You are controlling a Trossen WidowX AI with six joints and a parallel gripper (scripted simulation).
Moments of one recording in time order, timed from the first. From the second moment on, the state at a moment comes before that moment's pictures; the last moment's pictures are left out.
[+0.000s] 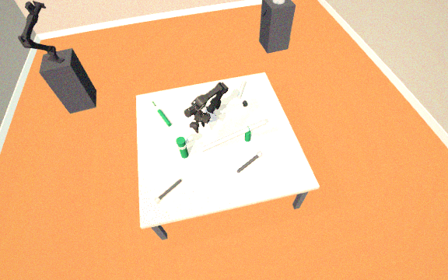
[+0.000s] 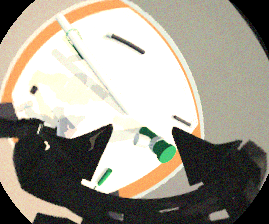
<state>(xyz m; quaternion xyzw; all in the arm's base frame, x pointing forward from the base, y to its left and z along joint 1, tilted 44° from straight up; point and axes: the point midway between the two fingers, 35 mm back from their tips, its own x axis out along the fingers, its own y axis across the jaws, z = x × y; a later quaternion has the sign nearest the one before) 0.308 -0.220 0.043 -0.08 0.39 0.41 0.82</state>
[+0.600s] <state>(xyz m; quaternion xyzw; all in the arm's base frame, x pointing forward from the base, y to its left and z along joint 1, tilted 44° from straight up) 0.288 -0.256 -0.006 -0.34 0.19 0.57 0.73</state>
